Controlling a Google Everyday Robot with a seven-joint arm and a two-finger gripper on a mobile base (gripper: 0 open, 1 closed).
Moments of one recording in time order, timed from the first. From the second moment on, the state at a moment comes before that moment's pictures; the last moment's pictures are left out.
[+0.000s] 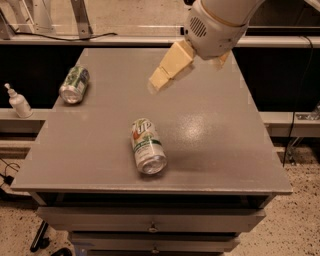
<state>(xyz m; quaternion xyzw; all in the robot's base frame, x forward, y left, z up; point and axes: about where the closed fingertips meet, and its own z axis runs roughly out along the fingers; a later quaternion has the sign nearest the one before) 0.517 -0.063 0.971 -0.31 0.93 0.10 0.15</state>
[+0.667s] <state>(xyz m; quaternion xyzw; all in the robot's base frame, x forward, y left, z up) 0.501 0.009 0.953 -0.22 0.96 0.14 0.13</state>
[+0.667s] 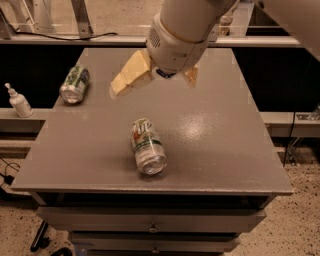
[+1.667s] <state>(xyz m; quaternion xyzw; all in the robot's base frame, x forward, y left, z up) 0.478 0.032 0.925 -0.17 0.97 0.12 0.11</state>
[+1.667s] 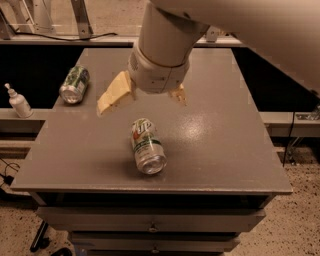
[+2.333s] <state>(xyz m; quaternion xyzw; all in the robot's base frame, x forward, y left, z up) 0.476 0.029 0.881 -0.17 0.97 0.10 0.12</state>
